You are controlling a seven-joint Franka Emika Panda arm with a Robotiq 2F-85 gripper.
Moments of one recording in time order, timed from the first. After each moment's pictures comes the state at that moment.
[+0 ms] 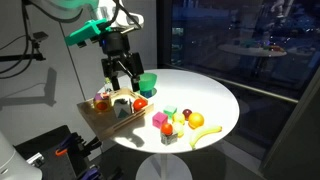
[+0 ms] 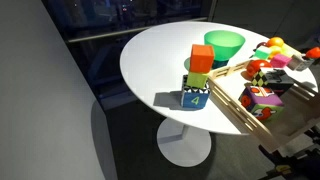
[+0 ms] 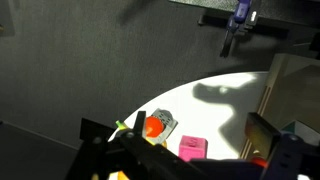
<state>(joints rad) -0.16 -0.52 -0.11 -2.56 -0.38 2.01 -0.26</state>
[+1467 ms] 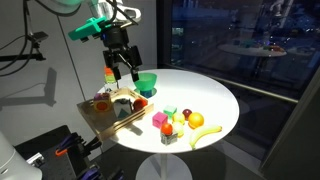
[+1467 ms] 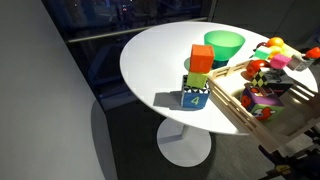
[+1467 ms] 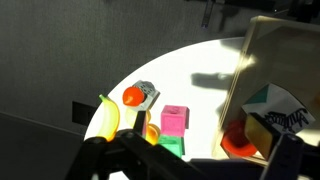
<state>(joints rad) -0.09 -0.52 -0.10 -2.53 -0.28 2.05 -0.20</state>
